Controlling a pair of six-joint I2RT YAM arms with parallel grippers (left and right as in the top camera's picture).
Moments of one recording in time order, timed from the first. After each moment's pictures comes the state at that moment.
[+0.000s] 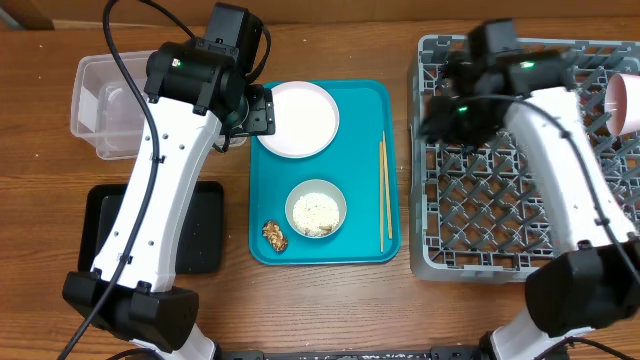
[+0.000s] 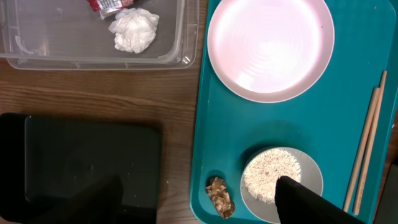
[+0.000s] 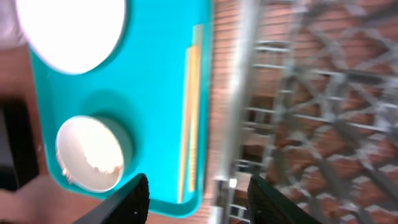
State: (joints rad) left arm -0.29 1.78 1.99 -1.46 -0.17 -0.39; right arm 0.18 1.79 1.74 -1.28 -0.26 0.14
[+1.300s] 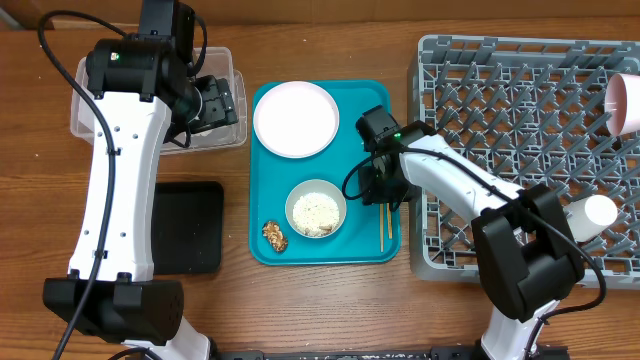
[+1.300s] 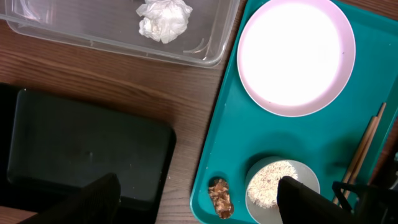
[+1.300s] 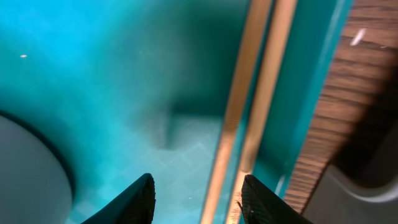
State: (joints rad) left arm -0.09 1.78 1.99 -1.47 -0.04 -0.39; right arm 0.49 1.94 1.33 -0.89 -0.06 0.38
